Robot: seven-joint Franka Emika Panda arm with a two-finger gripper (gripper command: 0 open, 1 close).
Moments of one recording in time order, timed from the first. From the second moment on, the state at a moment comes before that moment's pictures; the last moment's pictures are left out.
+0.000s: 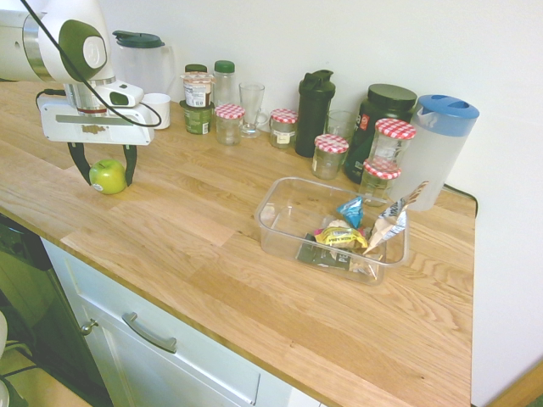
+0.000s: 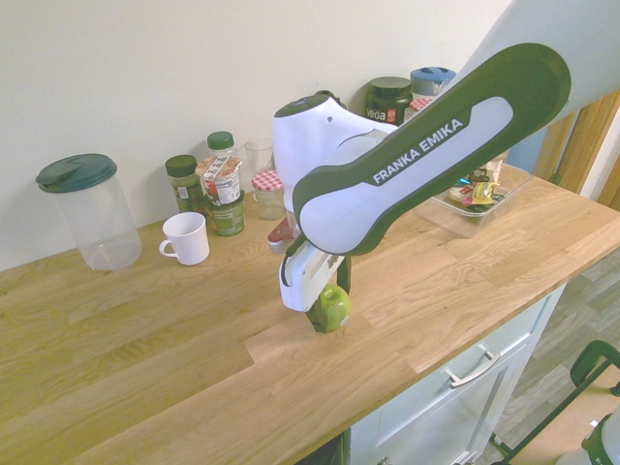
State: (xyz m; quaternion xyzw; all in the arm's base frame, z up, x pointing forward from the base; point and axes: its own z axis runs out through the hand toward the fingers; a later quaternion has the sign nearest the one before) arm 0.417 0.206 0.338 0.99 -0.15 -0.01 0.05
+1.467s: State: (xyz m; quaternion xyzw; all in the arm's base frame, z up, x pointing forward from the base) arm 0.436 -0.209 0.411 0.90 -0.44 0.04 0.01
